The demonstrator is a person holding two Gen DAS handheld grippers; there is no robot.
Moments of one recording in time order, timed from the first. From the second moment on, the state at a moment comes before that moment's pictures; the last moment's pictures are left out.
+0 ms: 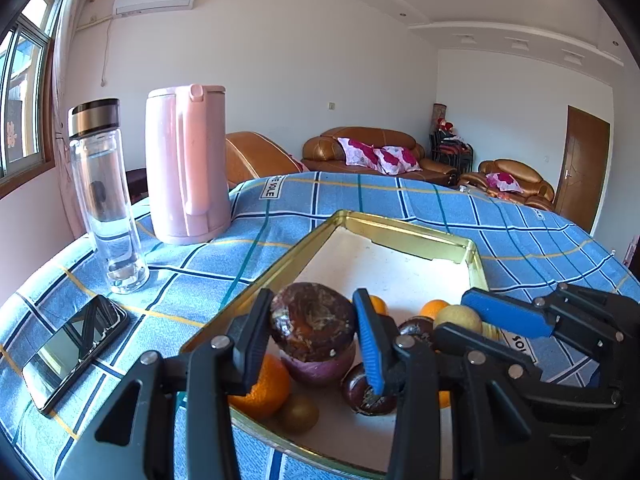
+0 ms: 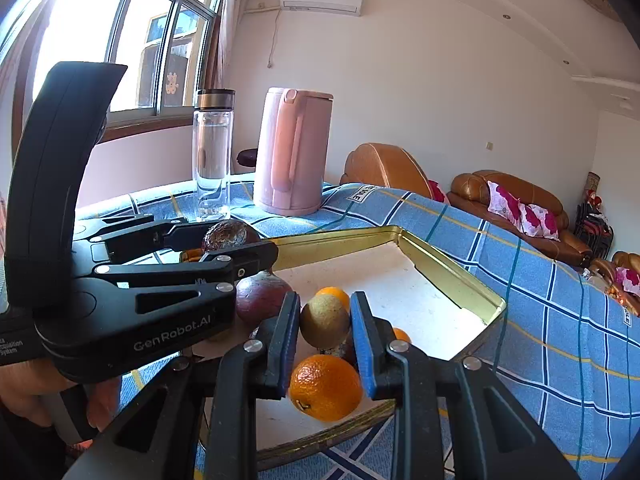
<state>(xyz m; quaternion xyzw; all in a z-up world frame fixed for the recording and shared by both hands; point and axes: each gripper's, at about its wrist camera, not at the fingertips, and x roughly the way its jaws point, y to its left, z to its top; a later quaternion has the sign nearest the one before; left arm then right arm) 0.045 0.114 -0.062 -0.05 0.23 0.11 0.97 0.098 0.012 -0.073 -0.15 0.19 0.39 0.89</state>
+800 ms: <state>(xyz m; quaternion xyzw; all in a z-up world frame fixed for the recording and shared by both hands) 0.030 0.114 -0.053 -0.05 0.22 0.12 0.97 0.099 0.011 -0.082 -0.15 0.22 0.38 0.89</state>
